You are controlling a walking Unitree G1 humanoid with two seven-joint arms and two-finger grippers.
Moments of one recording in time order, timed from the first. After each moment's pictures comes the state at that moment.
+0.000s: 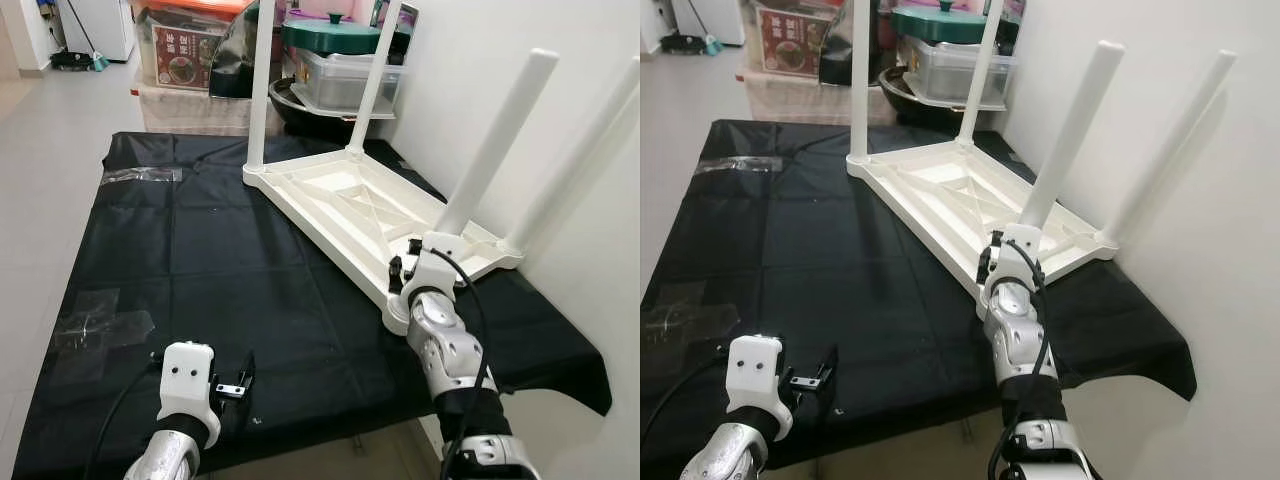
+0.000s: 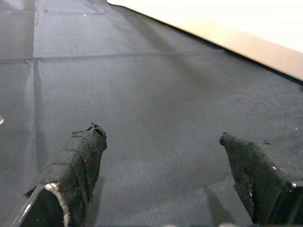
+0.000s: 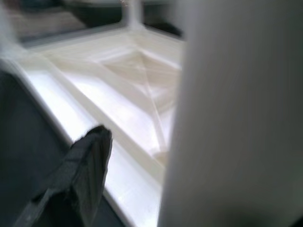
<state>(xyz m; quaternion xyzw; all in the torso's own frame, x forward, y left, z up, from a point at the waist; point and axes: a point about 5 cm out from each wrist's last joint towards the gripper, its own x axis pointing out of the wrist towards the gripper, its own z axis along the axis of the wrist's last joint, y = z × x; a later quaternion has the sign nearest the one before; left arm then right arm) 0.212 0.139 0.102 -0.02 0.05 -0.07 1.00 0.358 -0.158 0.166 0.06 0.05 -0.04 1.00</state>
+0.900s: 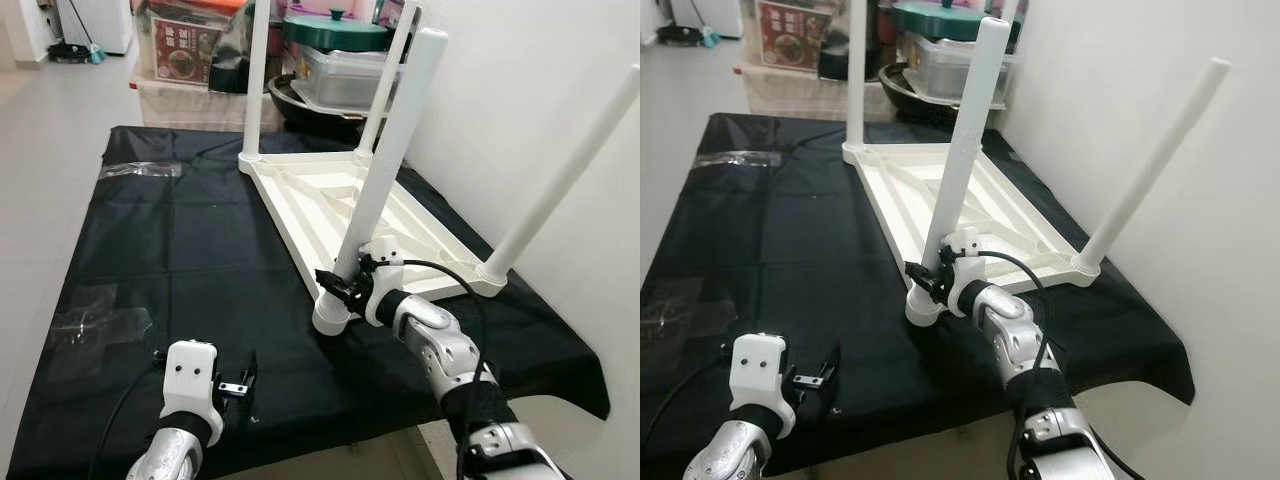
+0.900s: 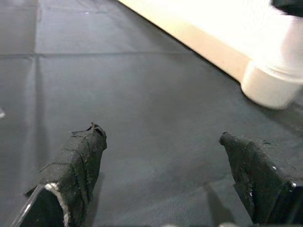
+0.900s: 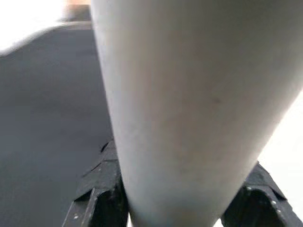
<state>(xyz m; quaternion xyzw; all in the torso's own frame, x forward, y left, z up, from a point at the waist) 0.215 0.136 0.103 -0.02 0.05 -0.07 1.00 0.368 -0.120 0.135 0.05 0.11 0.10 0.99</state>
